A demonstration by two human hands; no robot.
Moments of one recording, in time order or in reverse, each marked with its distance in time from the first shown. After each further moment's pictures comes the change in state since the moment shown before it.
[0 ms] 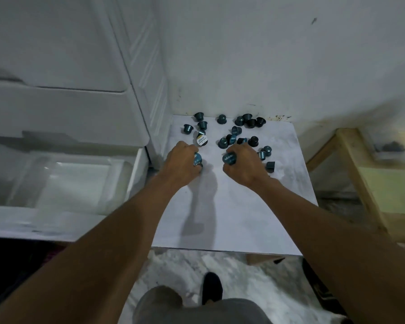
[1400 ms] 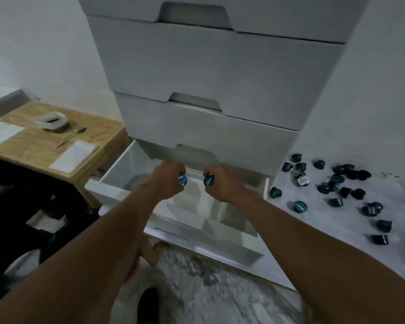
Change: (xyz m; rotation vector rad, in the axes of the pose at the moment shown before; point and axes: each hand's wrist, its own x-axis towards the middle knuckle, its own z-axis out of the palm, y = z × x) left_hand -0.107 -0.281 -0.167 0.140 0.057 -0.214; right_hand 0.012 -0.307 0.165 -0.026 -0.215 -0.396
